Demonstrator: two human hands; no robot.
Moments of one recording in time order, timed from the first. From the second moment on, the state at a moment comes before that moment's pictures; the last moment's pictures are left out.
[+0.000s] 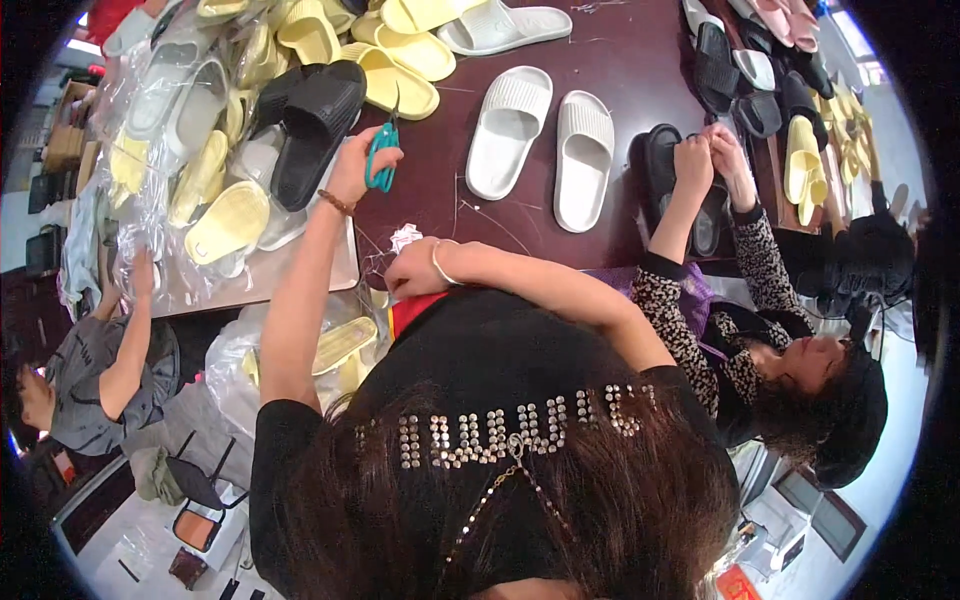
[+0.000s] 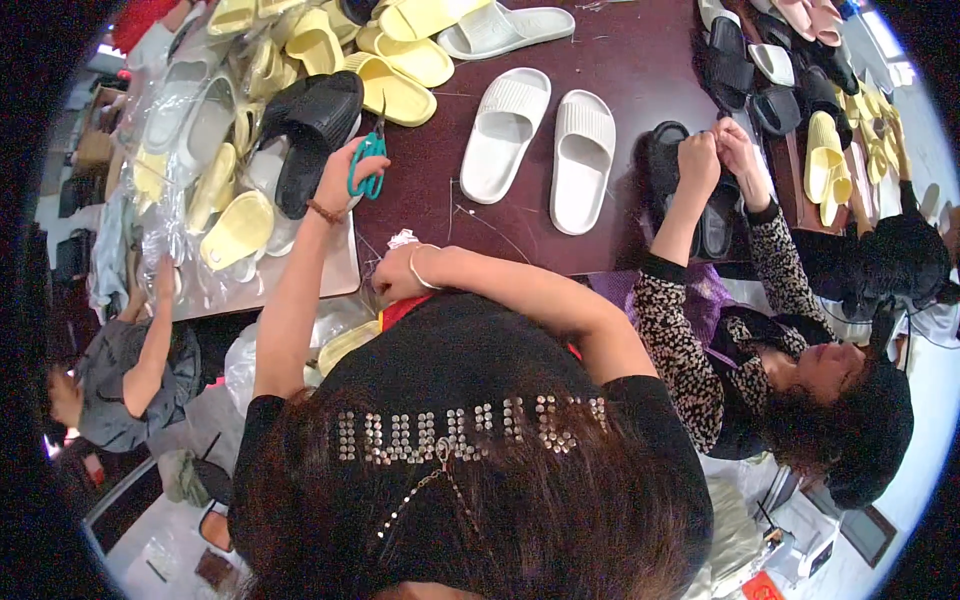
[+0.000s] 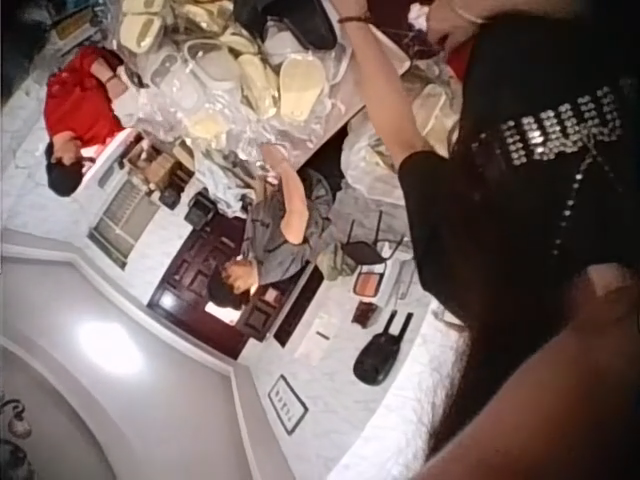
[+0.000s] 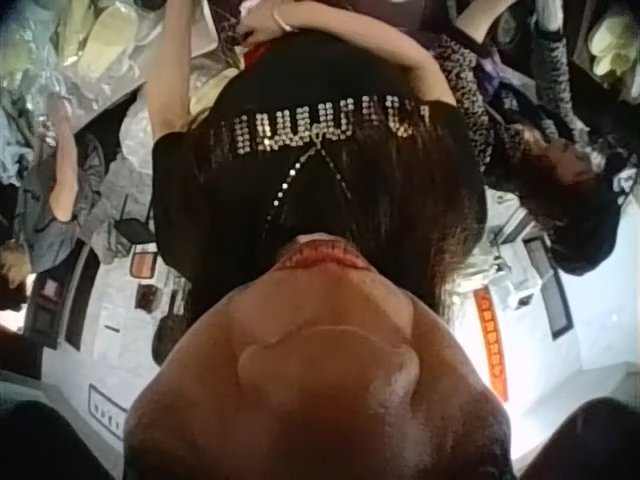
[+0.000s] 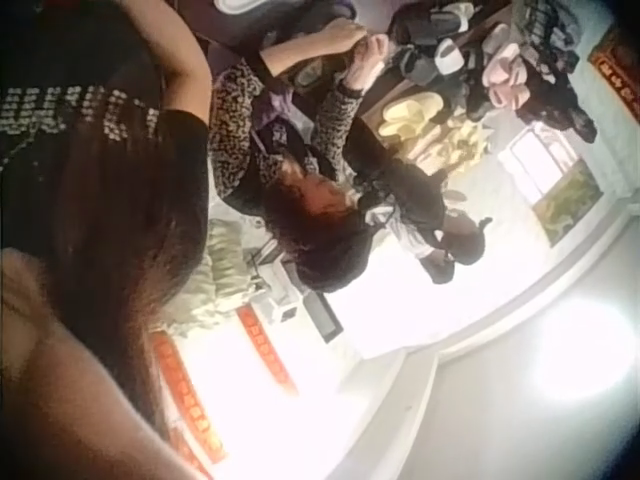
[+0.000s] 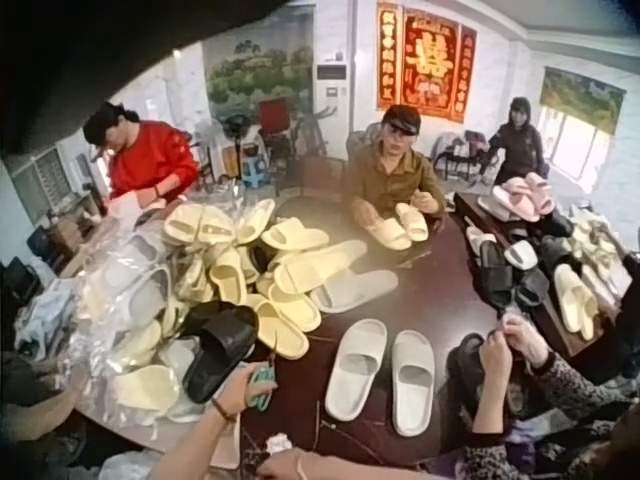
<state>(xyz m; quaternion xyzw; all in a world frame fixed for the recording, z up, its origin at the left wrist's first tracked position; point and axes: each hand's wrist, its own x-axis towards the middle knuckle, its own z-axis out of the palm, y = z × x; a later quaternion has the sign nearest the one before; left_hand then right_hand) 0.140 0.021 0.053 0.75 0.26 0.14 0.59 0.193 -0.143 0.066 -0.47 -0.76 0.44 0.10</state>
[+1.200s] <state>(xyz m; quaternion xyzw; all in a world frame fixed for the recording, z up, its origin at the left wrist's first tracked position) 0.182 -0.035 0.061 0.81 0.26 0.30 0.43 0.394 -0.183 0.063 -0.43 -0.02 0.44 0.79</state>
